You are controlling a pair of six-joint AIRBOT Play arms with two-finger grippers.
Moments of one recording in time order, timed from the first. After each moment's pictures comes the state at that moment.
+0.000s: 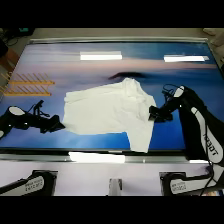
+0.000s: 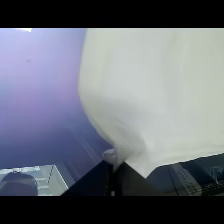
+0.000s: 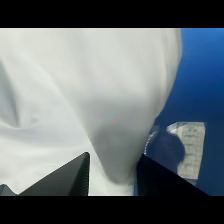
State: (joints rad) left arm 0.24 -1.27 0.73 0.92 -1.14 -1.32; right arm -0.04 -1.61 1.14 -1.19 1.25 1.57
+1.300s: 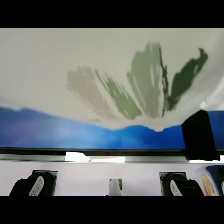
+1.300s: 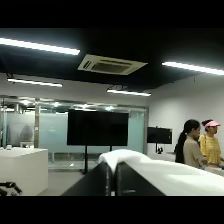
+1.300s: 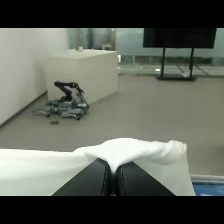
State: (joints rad) left arm 0.24 -0.62 1.87 0.91 -0.78 -1.36; right arm -0.04 -0.65 1.79 -1.45 0.97 1.47
